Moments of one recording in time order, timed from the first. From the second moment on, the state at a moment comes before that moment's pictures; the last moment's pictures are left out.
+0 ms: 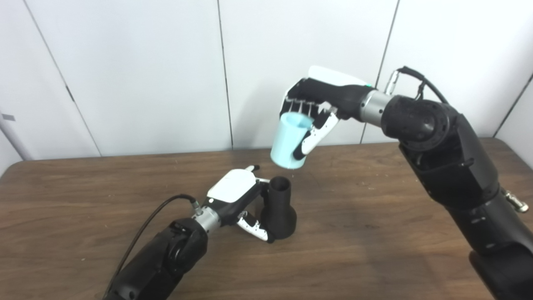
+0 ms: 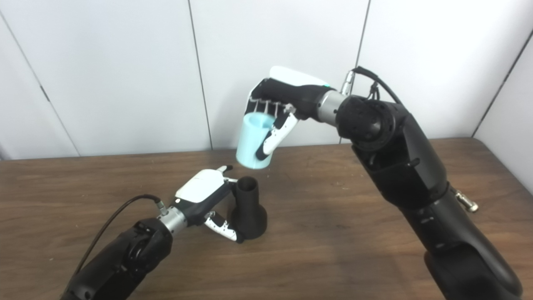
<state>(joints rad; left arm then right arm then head) -0.60 0.30 -0.60 0.32 0.69 -0.12 -0.07 -0.94 -0.45 0.33 -0.17 -0.49 0.46 0.74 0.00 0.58</state>
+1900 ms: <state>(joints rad) -0.59 0.30 -0.60 0.27 0.71 -0.07 -0.11 -0.94 -0.47 0.44 -0.14 -0.54 0.34 0.82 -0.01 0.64</state>
